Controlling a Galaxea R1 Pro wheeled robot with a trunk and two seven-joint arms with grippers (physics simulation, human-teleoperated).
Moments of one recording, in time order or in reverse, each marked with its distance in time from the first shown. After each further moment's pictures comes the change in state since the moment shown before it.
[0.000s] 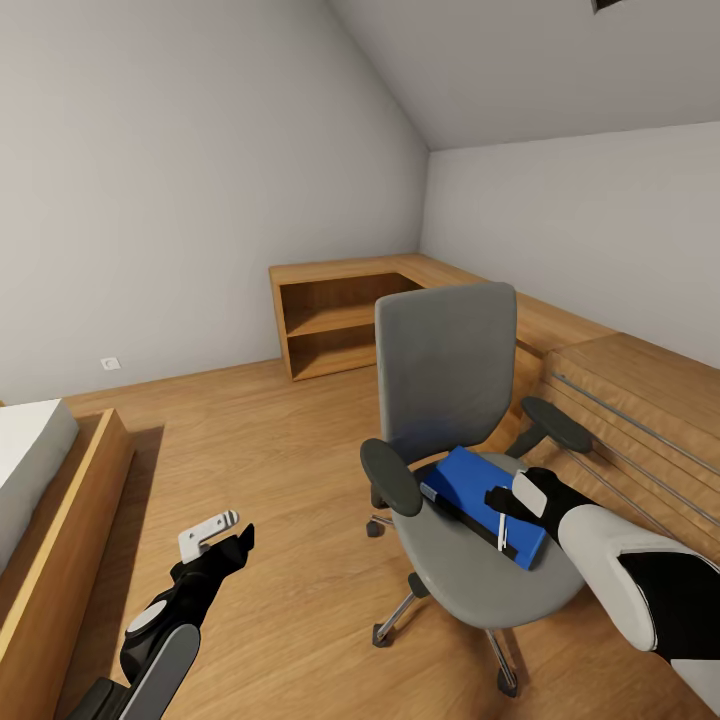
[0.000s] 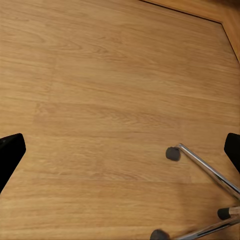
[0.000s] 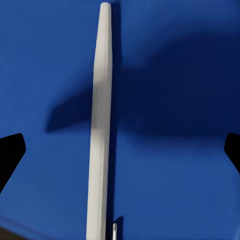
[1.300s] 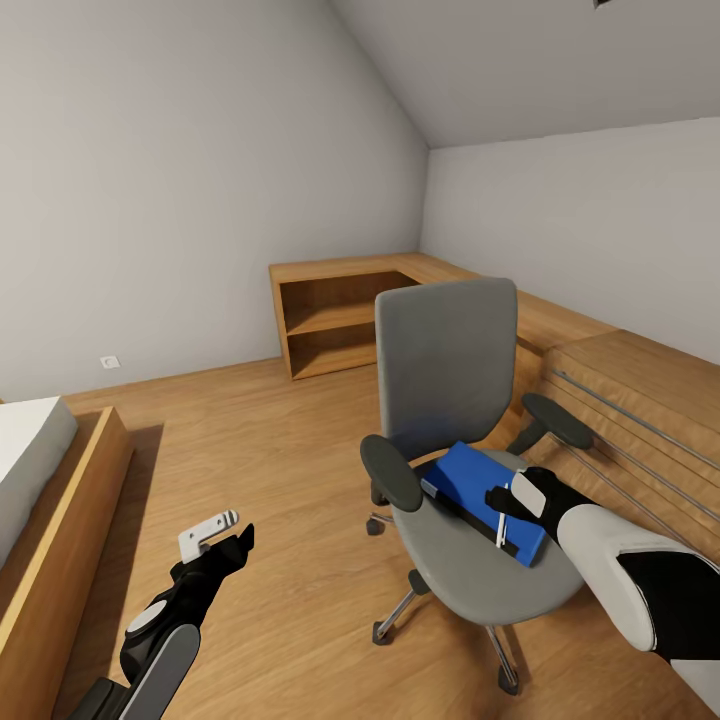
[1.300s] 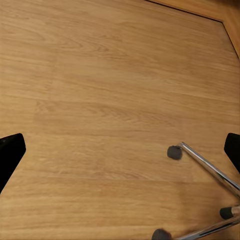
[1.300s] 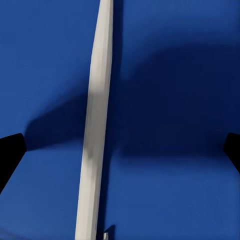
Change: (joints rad) left arm 0.000 0.001 0.000 0.000 0.000 0.000 0.000; right arm -0.001 0.002 0.009 -0.001 0.011 0.001 -0.001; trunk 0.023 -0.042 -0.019
